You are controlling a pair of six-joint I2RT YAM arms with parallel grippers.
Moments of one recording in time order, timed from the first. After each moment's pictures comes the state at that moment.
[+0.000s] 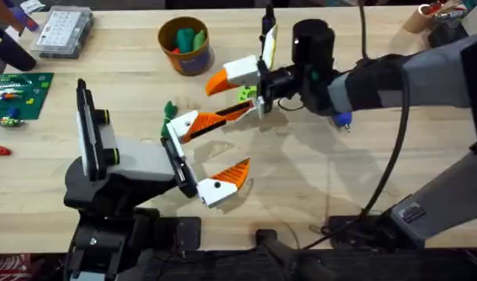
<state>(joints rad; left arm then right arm) -0.08 0.00 0.01 -0.09 1.02 -0.08 0.47 1.86 0.85 0.72 -1.32 1.25</state>
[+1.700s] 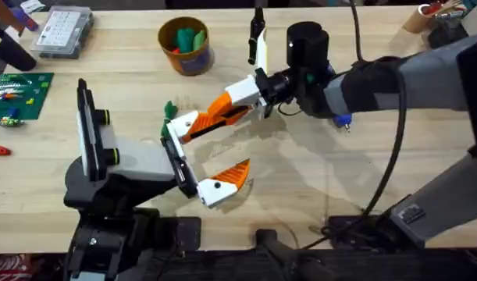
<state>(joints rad) -0.08 0.00 0.01 -0.09 1.03 -0.08 0.51 1.86 0.85 0.70 -1.46 1.17</state>
